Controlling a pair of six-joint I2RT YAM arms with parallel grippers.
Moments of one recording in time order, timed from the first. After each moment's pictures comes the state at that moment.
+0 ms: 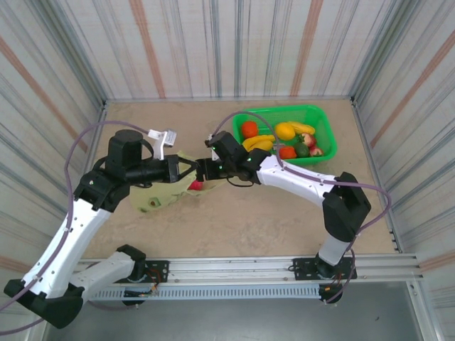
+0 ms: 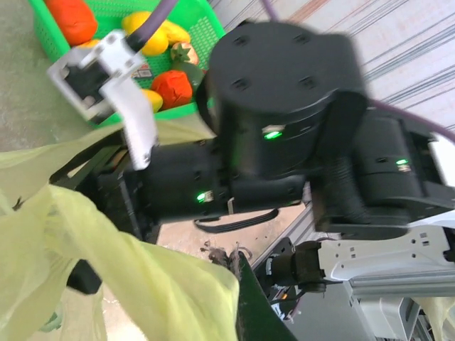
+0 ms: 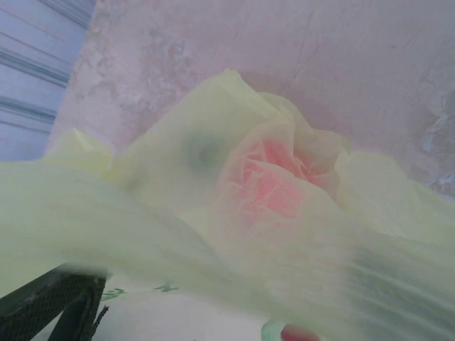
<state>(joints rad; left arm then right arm) -0.47 0.95 1.17 -0.75 0.57 -0.54 0.90 1.71 1.37 -0.41 -0.14 0.65</state>
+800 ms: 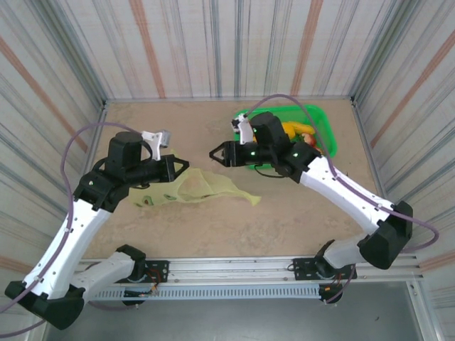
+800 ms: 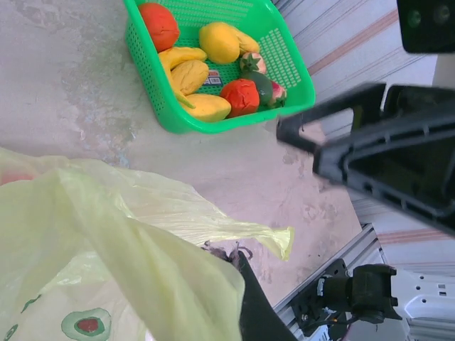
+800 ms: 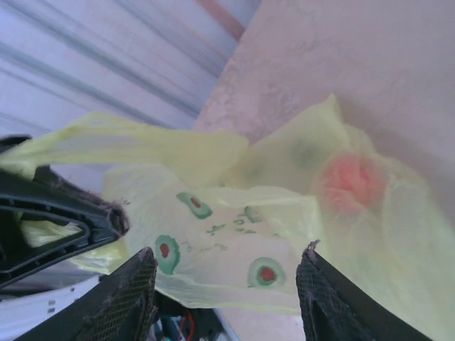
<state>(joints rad) -0.45 0.94 1.17 -0.82 0.42 -0.51 0.73 1.39 1.34 -0.49 -0.34 0.60</state>
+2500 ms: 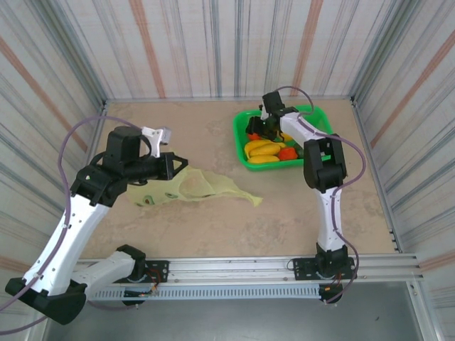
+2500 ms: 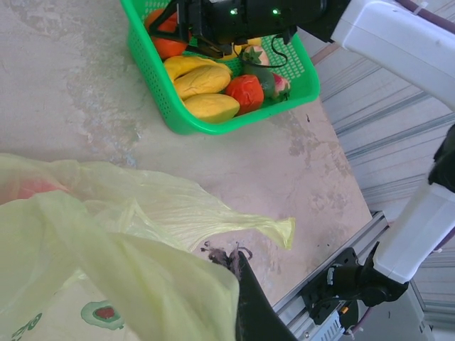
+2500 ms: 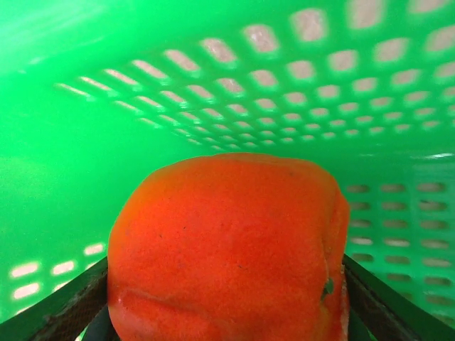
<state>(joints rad) -0.43 0.99 1.25 -0.90 0.42 -0.44 0.30 2.21 1.79 -0.58 -0.23 0.44</state>
